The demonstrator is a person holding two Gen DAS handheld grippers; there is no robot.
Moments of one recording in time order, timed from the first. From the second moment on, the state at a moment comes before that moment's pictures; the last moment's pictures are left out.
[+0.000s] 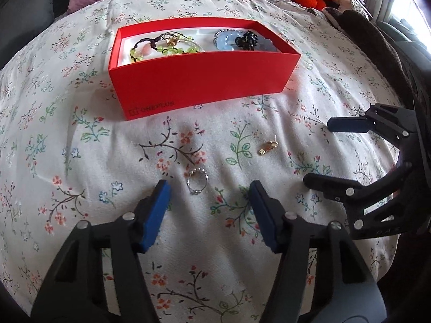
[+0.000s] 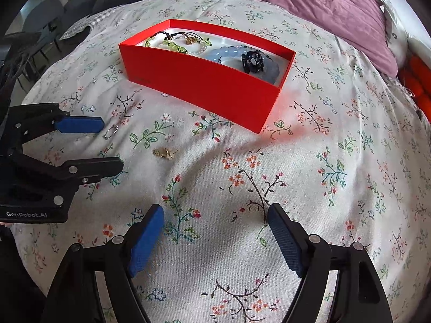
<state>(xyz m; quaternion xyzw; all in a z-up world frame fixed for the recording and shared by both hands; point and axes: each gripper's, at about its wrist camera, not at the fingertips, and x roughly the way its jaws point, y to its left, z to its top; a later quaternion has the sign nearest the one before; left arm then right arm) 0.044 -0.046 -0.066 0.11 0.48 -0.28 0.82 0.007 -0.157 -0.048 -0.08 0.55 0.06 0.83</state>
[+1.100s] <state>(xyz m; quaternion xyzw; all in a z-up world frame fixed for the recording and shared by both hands) 0.046 -0.039 -0.060 0.11 0.48 -0.28 0.82 0.024 -0.130 -0.052 -0.10 0.52 0.09 0.84</state>
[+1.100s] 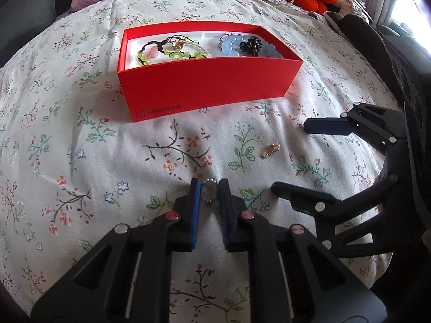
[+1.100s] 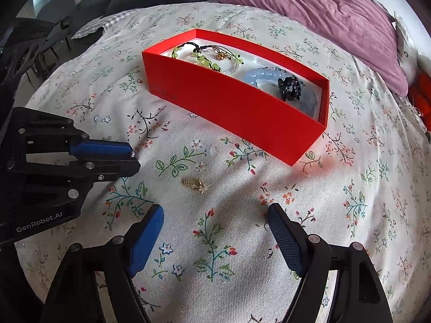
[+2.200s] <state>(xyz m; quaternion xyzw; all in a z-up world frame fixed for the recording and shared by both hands) 0.051 -0.024 -0.056 0.12 0.48 -0.23 0.83 0.039 -0.117 -0.048 -0.07 0.53 0.11 0.84</state>
